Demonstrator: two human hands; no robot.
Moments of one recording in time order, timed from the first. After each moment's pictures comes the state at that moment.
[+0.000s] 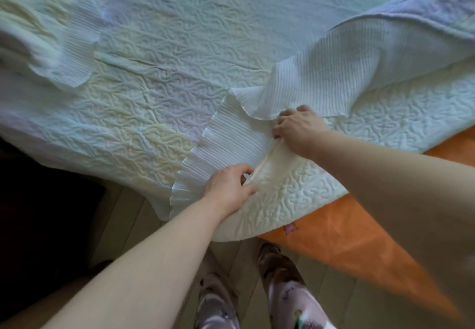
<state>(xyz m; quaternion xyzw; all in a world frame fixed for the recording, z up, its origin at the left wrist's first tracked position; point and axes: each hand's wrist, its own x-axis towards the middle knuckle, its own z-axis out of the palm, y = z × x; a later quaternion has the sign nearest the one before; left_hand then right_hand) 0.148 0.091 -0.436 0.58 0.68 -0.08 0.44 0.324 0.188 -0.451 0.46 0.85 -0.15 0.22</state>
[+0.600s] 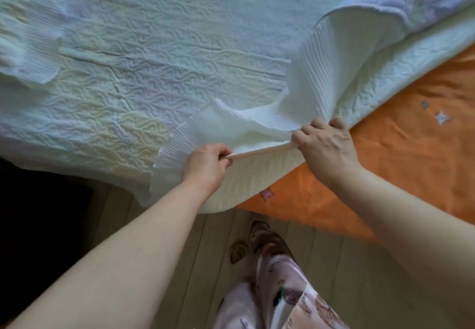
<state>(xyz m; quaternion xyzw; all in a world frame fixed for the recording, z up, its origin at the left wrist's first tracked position) 0.170 0.062 -0.416 0.61 0.70 -0.03 0.37 0.401 0.048 -0.417 0.59 0.80 0.00 0.10</state>
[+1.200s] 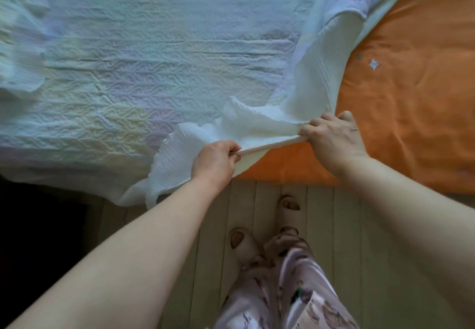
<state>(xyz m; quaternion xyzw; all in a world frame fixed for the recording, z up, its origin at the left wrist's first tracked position) 0.211 -0.055 -0.377 0.70 0.62 -0.02 0.35 0.442 -0.099 -0.376 0.69 0.71 -0.03 0.09</state>
